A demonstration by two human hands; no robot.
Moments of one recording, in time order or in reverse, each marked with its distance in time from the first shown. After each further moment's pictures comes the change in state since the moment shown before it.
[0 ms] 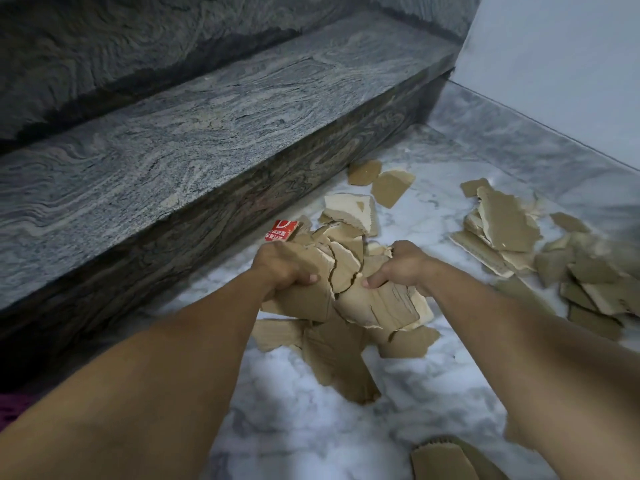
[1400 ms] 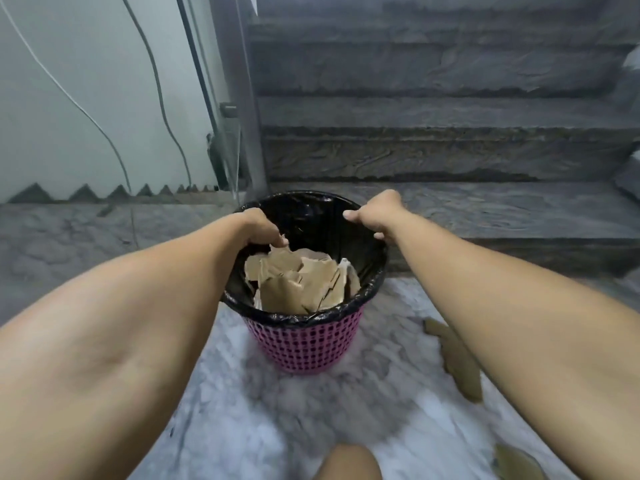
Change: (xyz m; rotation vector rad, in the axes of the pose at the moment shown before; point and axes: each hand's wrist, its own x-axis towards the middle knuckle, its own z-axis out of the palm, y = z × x) left_hand -0.426 -0.178 -0.306 -0.037 0.463 -0.335; right_hand -0.379 -0.241 0.213 -0.109 -0.146 -0.674
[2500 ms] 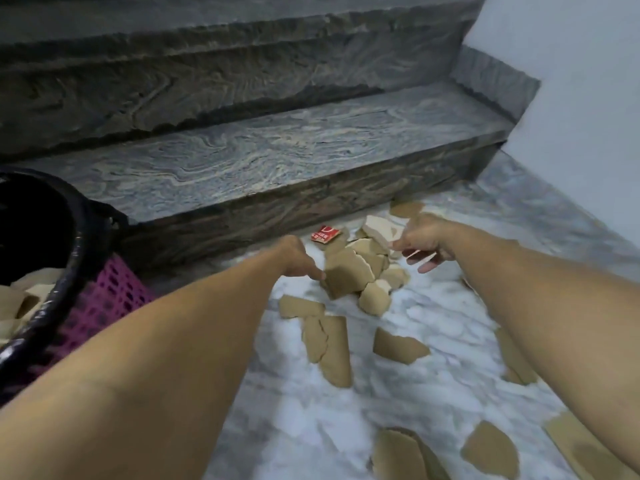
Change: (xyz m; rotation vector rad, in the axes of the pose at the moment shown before) left_hand 0.082 0.247 0.358 0.220 -0.402 0.351; right_hand 0.103 0.348 -0.273 -0.205 -0.066 0.535
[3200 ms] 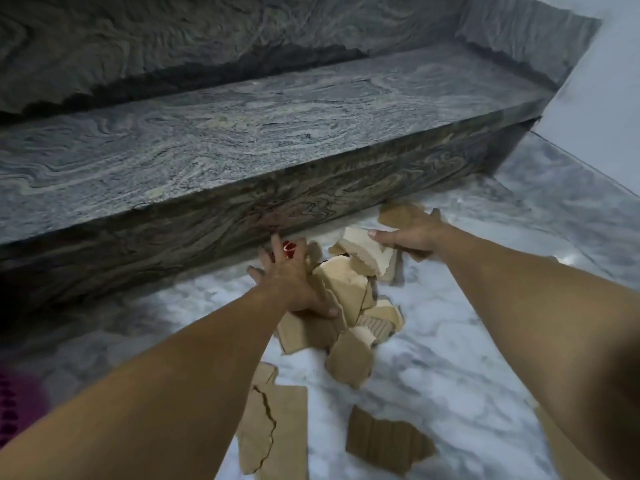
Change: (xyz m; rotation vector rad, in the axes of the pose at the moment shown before) left_hand 0.163 0.040 0.085 0.320 0.098 -0.033; right_hand 0.186 0.028 -0.031 -0.407 0.147 -0.051
